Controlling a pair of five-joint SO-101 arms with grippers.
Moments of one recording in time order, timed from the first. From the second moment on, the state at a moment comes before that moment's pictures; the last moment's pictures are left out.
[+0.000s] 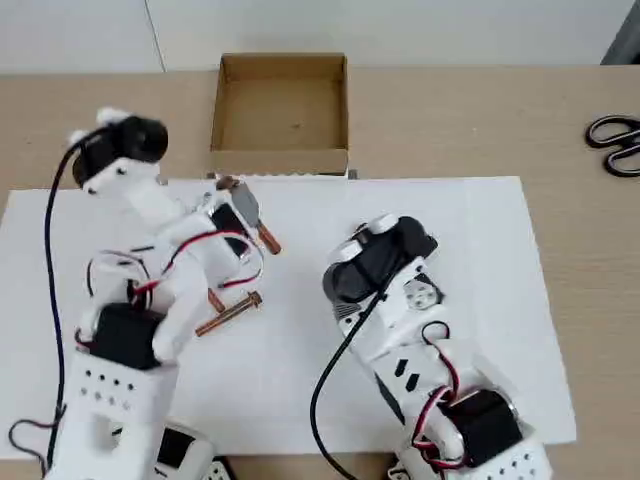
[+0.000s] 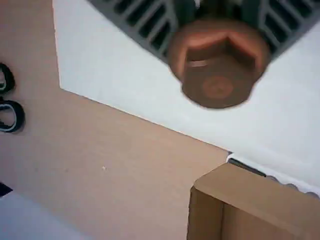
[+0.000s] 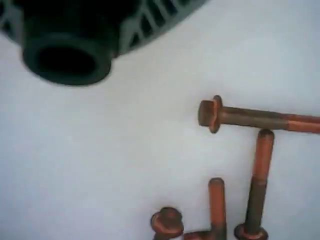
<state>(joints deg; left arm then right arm) 12.9 -52.6 38.2 56.6 47.4 -32.4 -79.4 57.8 62.0 4.3</state>
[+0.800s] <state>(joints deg) 21.6 -72.6 53.2 50.2 46.3 -41.4 -79.5 63.7 56.3 5.6</state>
